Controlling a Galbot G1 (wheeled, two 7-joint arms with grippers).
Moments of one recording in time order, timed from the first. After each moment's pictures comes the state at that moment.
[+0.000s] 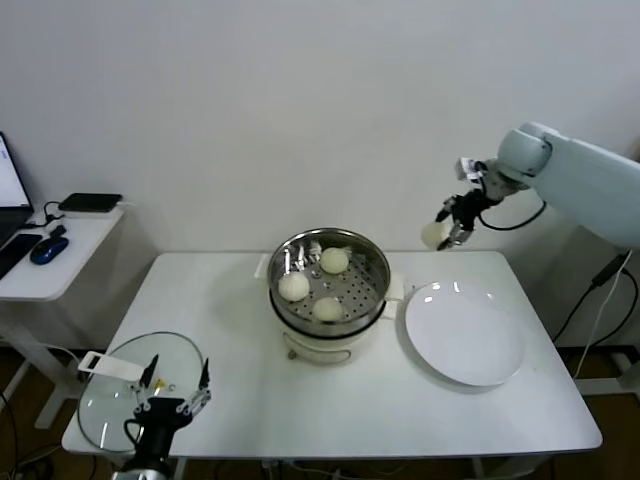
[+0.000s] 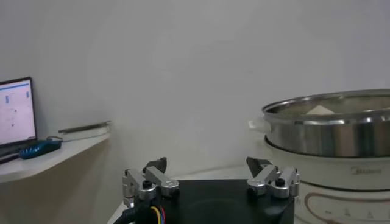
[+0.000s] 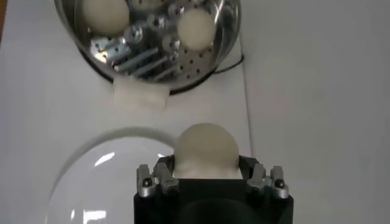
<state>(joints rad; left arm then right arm) 1.75 -1.51 -0.67 -2.10 0.04 -0.12 0.04 0.68 0.91 -1.38 0.95 0.56 -0.20 -1.12</state>
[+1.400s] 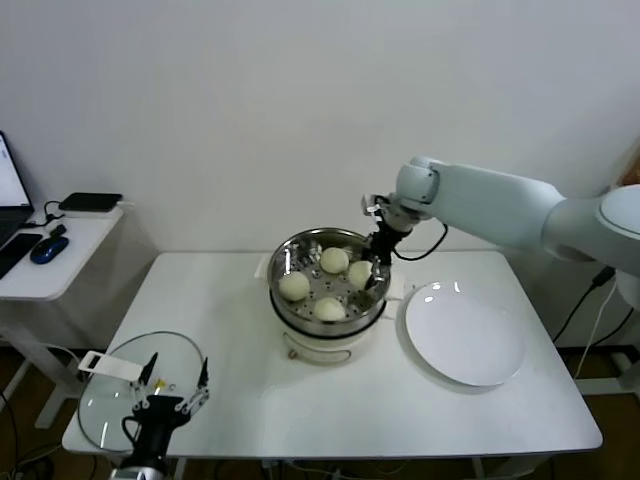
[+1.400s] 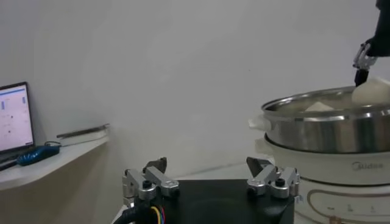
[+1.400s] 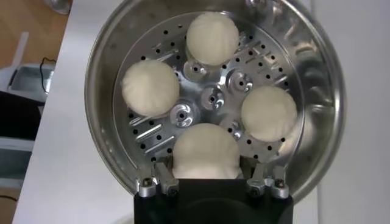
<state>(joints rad) 1.75 -1.49 -0.68 -2.09 0.05 -0.11 0.05 0.62 1.18 -1.54 0.96 0.74 -0.28 -1.06</state>
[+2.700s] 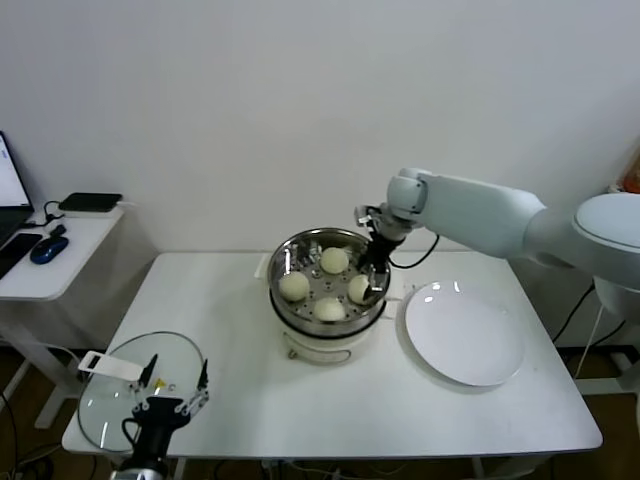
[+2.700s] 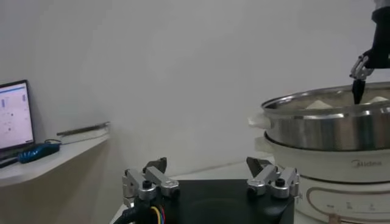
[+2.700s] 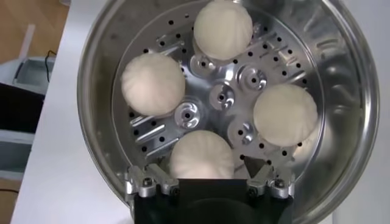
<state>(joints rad) 1.75 -1.49 -0.68 -2.09 0.05 -0.12 0.05 0.58 1.22 -1.53 0.92 0.72 -0.28 -1.07</state>
